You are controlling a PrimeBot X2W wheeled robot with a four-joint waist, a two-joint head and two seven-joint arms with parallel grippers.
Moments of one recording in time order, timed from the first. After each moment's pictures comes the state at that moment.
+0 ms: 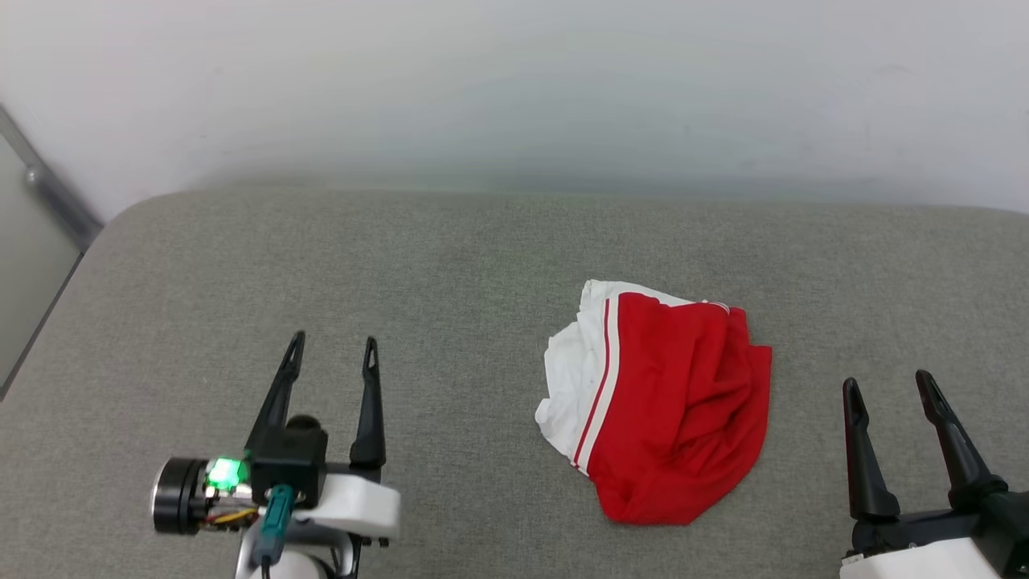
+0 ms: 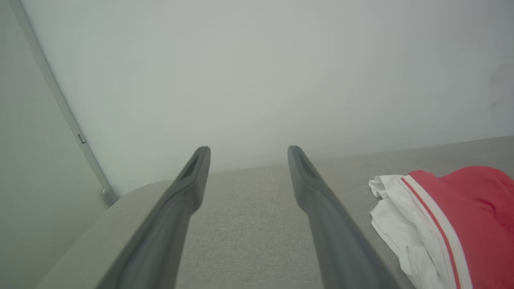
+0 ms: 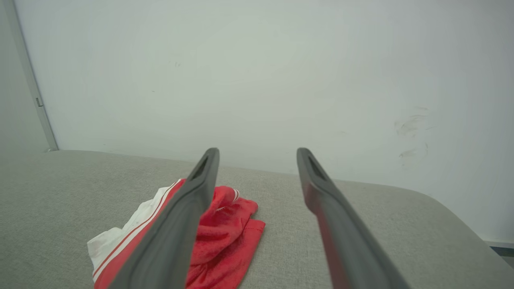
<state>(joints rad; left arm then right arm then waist) -0.18 0.38 -0.51 0.05 -0.30 0.45 -0.26 0.11 -0.05 -0.09 -0.11 0.03 0.13 -0.26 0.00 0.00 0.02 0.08</state>
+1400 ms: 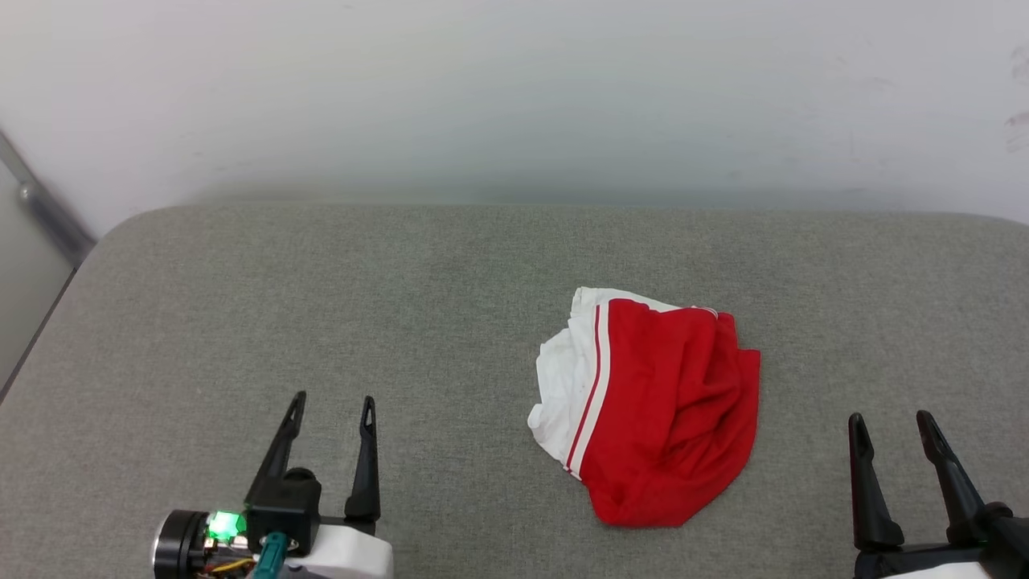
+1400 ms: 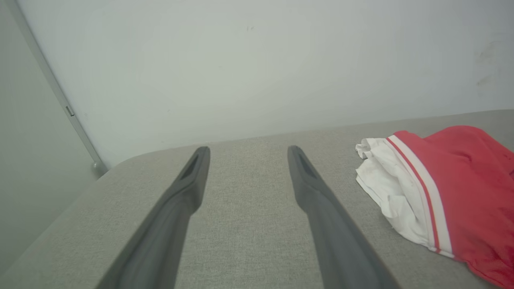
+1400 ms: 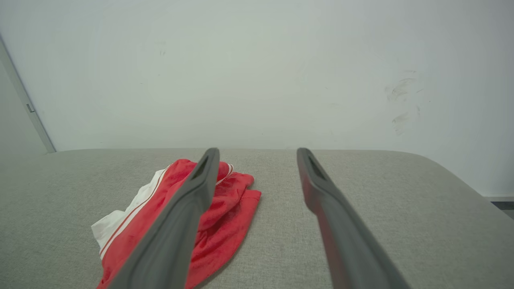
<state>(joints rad) 0.02 0.15 -0.20 0.08 -0.05 0.17 -0.26 0.16 -0.05 -0.10 -0.05 0.12 0.13 -0.26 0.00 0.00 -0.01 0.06</state>
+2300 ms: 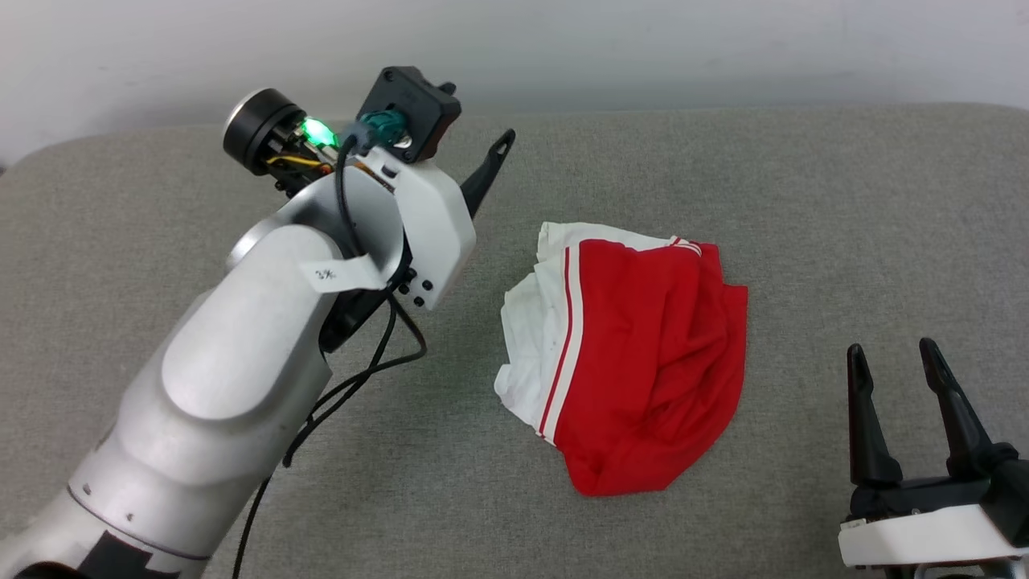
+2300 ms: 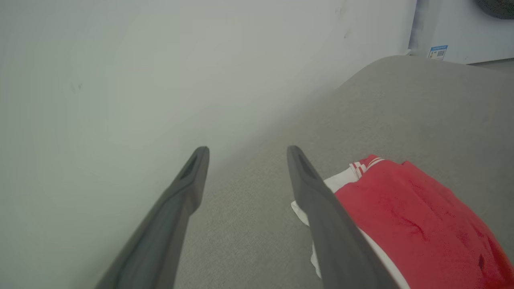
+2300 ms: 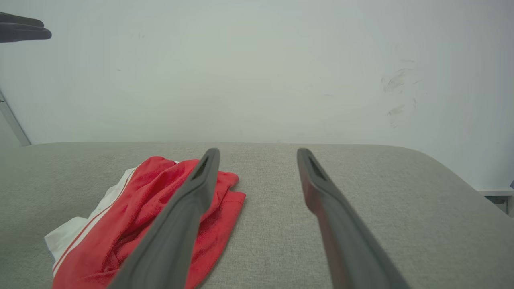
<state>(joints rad) -0.86 0.33 -0.59 0.28 -0.36 -0.13 0.25 0.05 -0.05 -0.09 -0.08 0.09 0.13 -0.26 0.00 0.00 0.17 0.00</state>
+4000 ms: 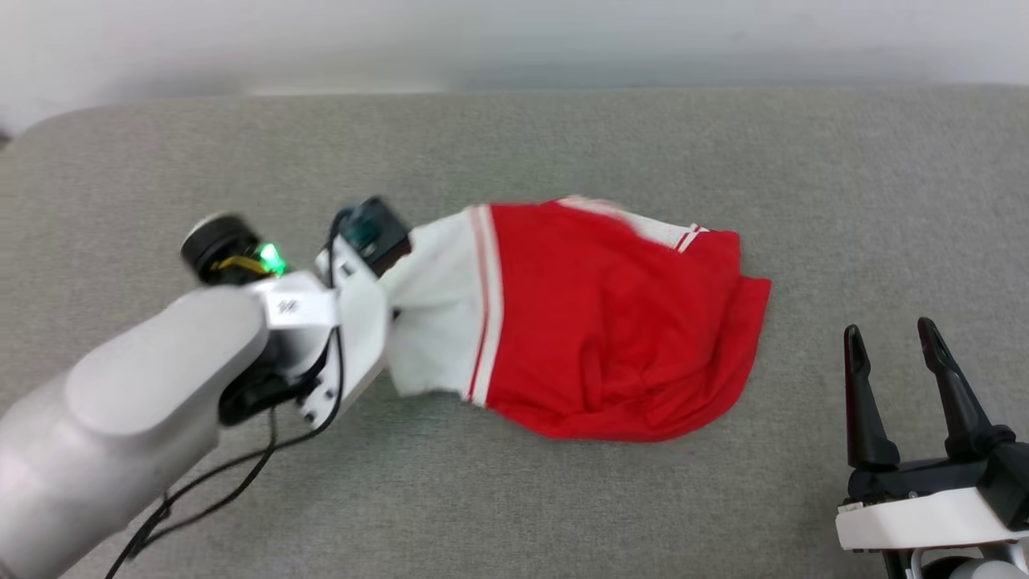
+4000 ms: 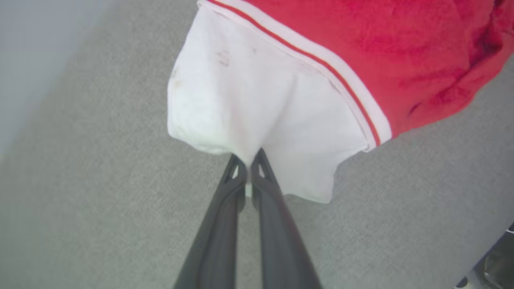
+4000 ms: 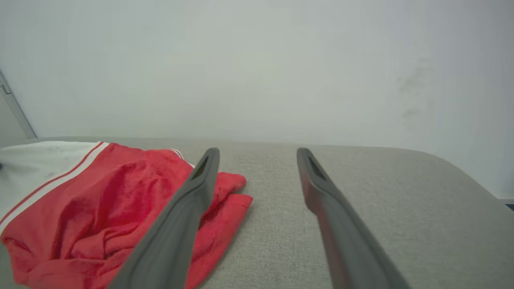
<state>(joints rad) -1.06 0.70 -1.27 0.26 -0.93 -0.12 0.49 0.01 -0.05 -0.08 -0.08 0.07 0.13 -0.26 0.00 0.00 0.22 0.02</state>
